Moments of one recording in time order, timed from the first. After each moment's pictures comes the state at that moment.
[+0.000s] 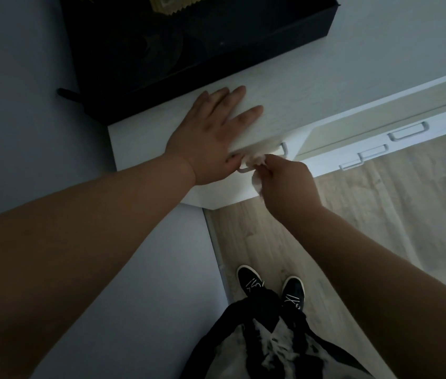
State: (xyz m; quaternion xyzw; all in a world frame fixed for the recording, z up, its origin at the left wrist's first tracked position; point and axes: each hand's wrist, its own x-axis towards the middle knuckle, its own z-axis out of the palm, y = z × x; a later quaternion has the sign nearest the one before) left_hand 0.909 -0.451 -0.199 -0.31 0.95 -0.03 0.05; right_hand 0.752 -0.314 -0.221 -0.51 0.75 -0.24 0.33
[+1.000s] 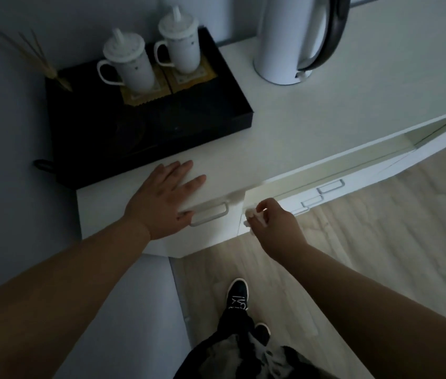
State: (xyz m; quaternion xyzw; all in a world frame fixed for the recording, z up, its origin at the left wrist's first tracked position) left_hand 0.911 -0.447 -0.196 -0.32 0.95 0.02 0.02; right_hand 0.654 -0.289 -0.205 -0.45 0.78 -0.25 0.36
